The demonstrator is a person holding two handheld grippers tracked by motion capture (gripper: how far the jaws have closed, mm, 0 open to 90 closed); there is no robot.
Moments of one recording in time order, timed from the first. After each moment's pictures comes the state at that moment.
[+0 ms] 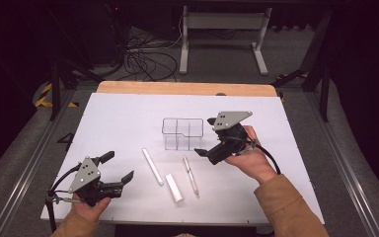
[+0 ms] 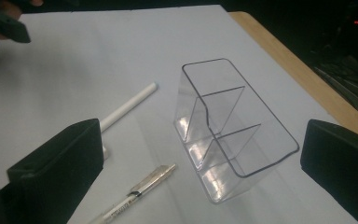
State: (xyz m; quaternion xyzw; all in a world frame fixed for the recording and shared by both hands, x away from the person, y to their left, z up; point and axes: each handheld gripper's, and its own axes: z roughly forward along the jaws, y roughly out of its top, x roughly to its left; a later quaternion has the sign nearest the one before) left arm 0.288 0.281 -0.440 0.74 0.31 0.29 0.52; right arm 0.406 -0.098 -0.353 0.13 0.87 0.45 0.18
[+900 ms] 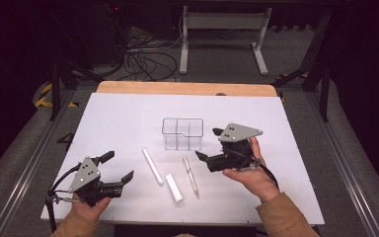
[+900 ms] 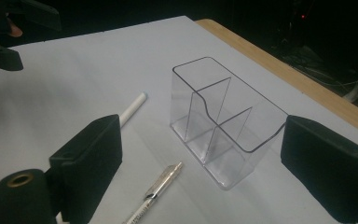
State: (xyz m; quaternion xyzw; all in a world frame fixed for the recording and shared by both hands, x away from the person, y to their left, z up) left arm 0.288 0.282 -0.440 0.74 0.32 0.28 0.53; right arm 0.367 -0.104 -0.363 0.22 0.83 0.48 0.21
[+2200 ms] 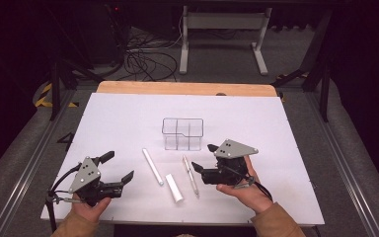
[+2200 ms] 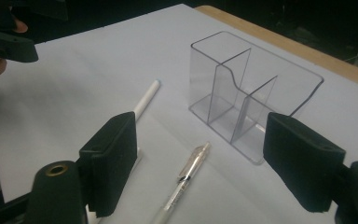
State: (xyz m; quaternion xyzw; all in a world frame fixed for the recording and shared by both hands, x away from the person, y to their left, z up) left arm 0.287 0.281 -0.441 0.74 0.32 0.29 0.52; right arm 0.335 -0.093 -0.389 0.27 0.81 0.48 0.19
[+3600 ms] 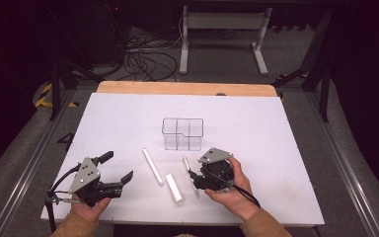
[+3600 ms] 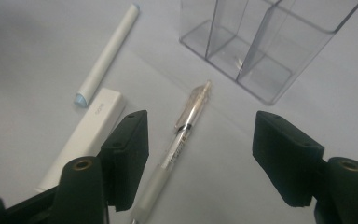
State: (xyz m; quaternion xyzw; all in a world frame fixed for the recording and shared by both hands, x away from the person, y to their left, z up) left arm 0.286 0.282 -0.441 0.74 0.32 0.29 0.52; right arm 0.338 -0.065 -0.426 0.33 0.85 0.36 0.19
